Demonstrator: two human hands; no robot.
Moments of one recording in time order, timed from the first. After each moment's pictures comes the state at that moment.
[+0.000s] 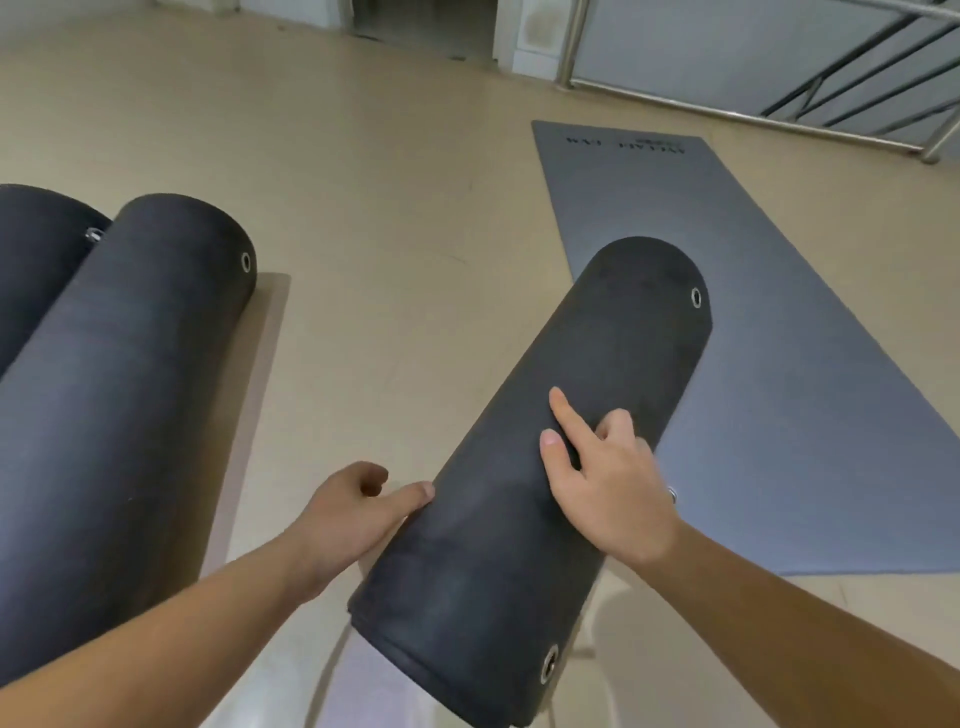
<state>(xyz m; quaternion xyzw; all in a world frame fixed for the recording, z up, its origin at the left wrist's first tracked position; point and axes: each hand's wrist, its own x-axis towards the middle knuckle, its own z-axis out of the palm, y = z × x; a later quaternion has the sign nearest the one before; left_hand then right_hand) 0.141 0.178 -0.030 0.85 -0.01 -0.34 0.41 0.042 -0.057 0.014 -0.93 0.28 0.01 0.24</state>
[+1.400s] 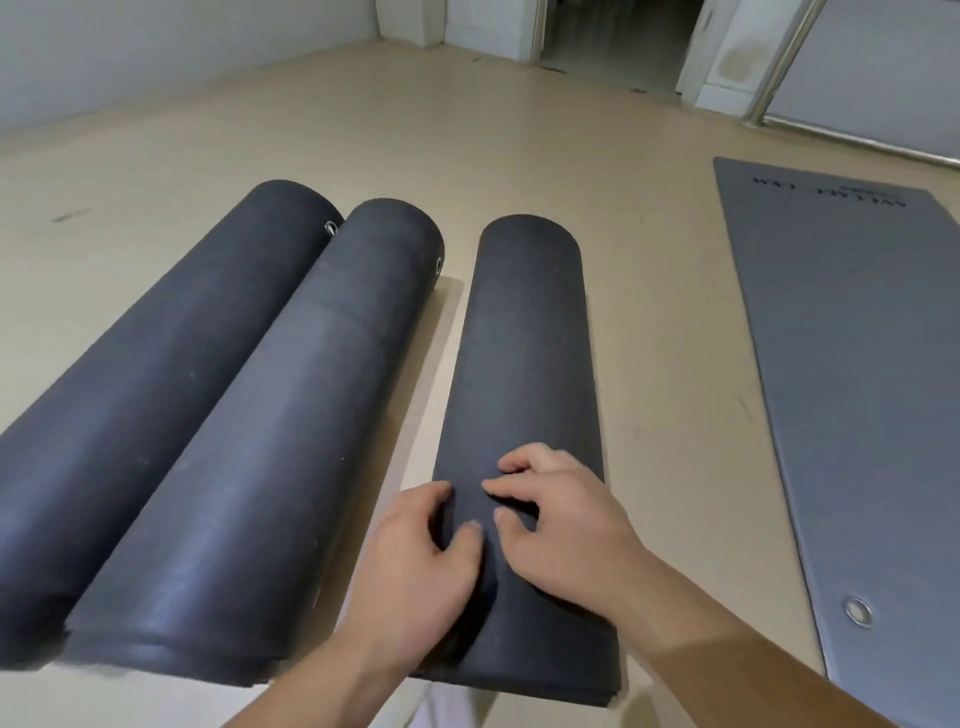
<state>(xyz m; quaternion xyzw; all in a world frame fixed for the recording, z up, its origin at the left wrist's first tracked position) 0.109 0.268 -0.023 0.88 0.04 -0.08 0.47 0.119 0.096 0.000 -0.95 -0.04 0.08 0.30</state>
